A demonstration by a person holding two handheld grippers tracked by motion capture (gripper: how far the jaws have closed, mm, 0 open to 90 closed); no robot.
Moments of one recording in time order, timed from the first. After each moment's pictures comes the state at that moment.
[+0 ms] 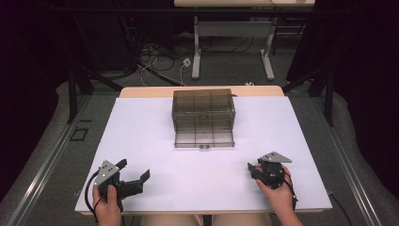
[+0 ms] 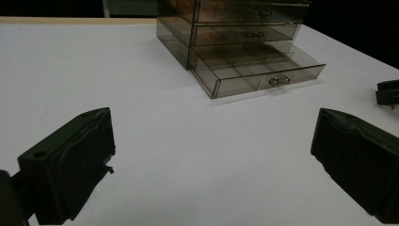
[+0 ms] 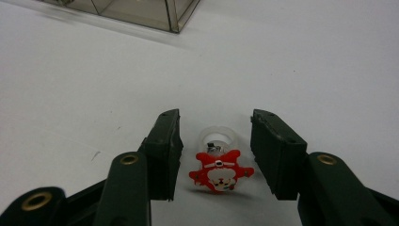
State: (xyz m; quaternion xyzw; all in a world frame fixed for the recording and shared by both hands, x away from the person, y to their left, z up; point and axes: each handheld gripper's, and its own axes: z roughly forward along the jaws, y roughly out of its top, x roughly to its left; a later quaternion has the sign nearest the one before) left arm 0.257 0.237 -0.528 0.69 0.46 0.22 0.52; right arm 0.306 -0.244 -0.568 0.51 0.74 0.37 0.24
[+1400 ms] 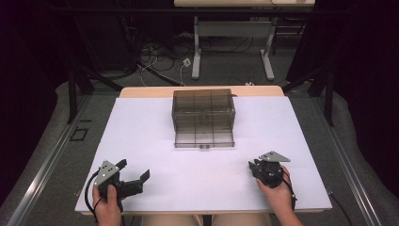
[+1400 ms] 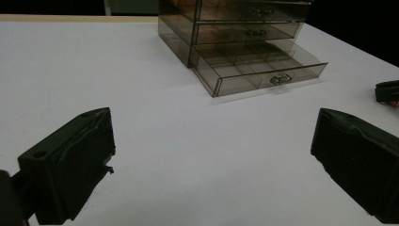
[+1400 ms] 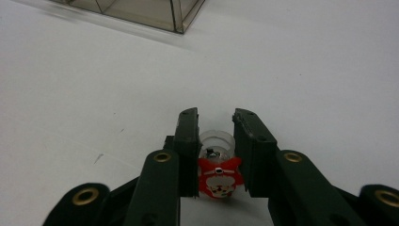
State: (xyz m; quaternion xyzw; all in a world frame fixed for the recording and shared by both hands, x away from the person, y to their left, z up) left arm 0.257 0.237 -0.528 0.69 0.46 0.22 0.51; right arm 0.308 -0.240 -0.568 0.51 0.74 0.37 0.24
